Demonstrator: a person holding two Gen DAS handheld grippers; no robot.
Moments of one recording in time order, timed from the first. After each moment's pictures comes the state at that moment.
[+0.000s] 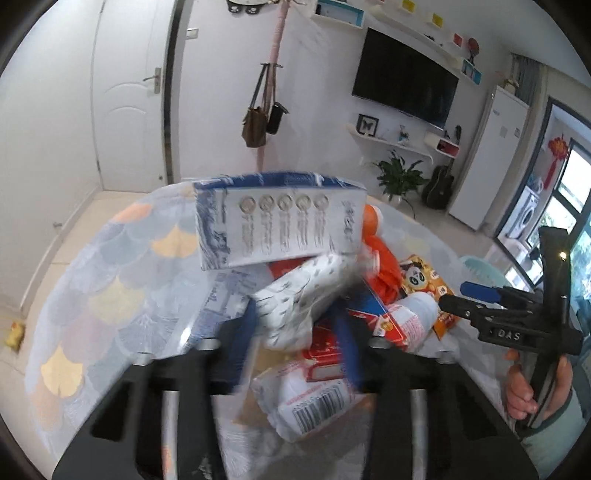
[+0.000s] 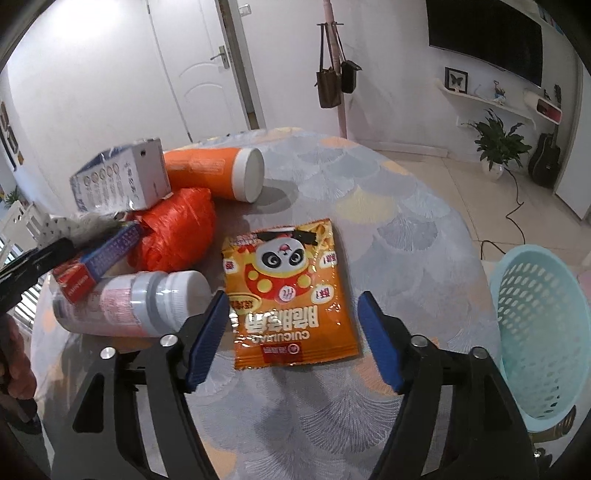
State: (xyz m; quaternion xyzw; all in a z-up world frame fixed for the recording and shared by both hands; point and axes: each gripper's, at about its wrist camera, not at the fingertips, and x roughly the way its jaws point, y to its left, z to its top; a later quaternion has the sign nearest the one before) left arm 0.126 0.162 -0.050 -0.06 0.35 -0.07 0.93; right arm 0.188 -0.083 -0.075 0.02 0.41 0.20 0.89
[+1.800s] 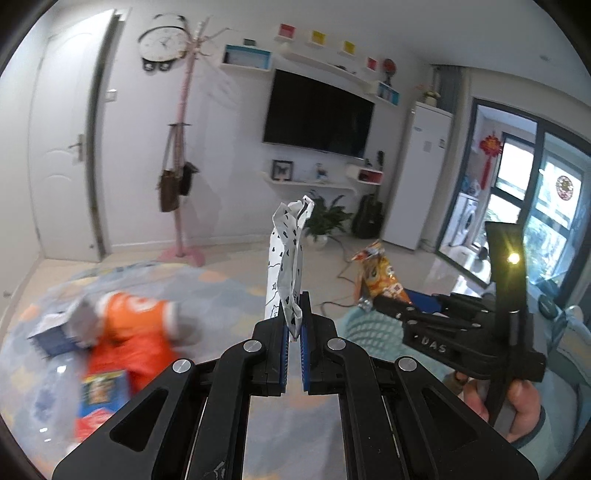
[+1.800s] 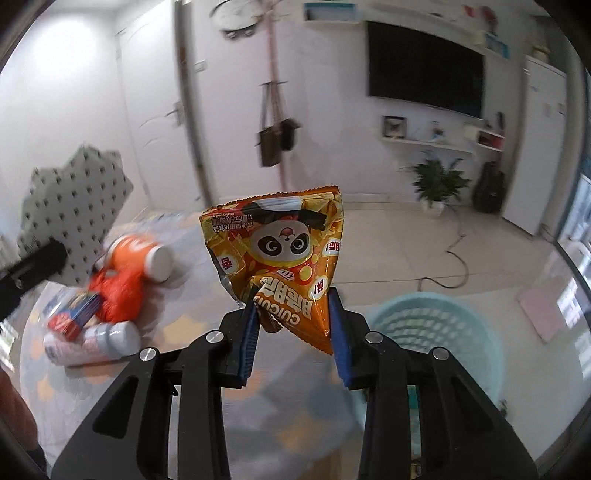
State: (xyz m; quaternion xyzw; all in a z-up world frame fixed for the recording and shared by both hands) left arm 0.130 -0.023 0.016 -0.03 0.24 -0.20 0.95; right arm 0.168 -0.217 0.013 0.03 0.31 0.10 0.95
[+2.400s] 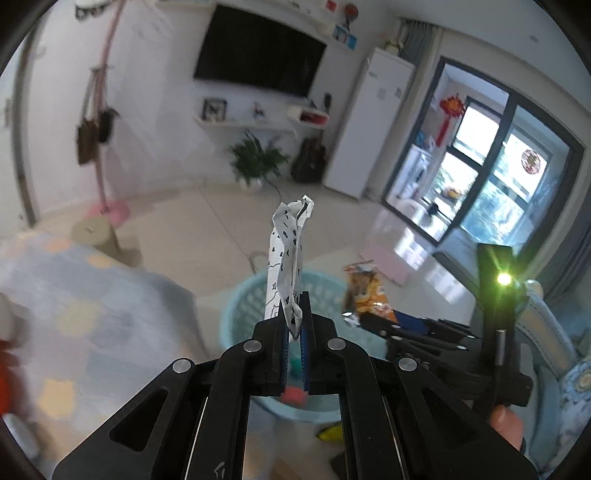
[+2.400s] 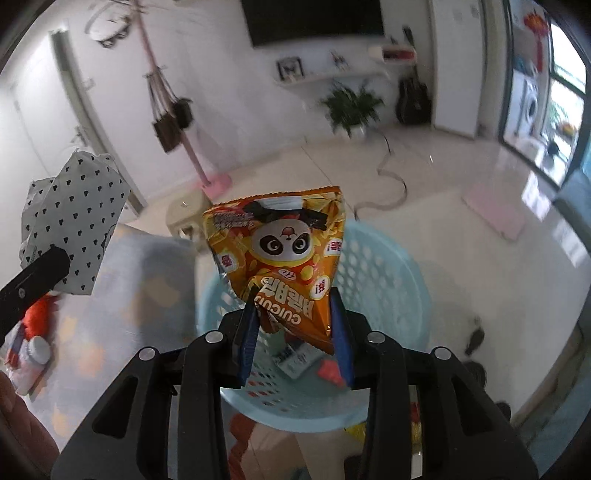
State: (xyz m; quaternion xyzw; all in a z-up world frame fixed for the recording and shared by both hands) left arm 0.209 -0.174 -0.062 -0.04 0.36 -0.31 0.88; right arm 0.196 -0.383 -0.079 0.14 0.42 -0.03 0.90
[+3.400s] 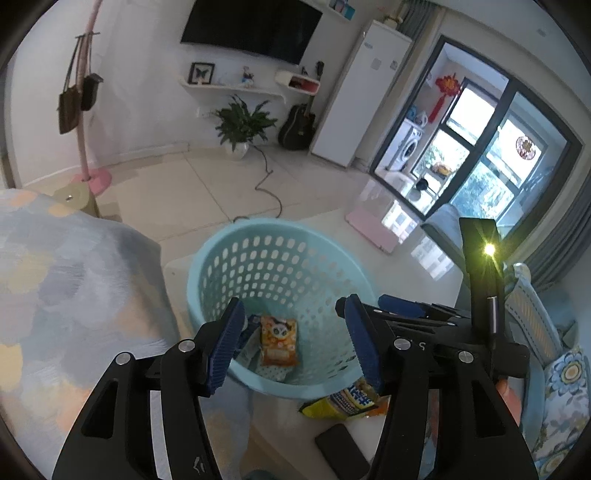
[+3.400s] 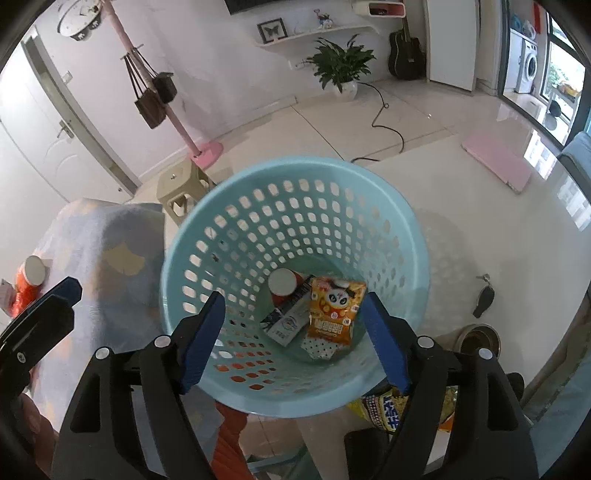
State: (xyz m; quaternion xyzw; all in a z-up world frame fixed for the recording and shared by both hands) left arm 0.202 -0.187 -0.086 -0.04 0.40 -0.33 0.86; right arm 0.192 -0.405 -0.122 0.18 0.46 -0.02 0.87
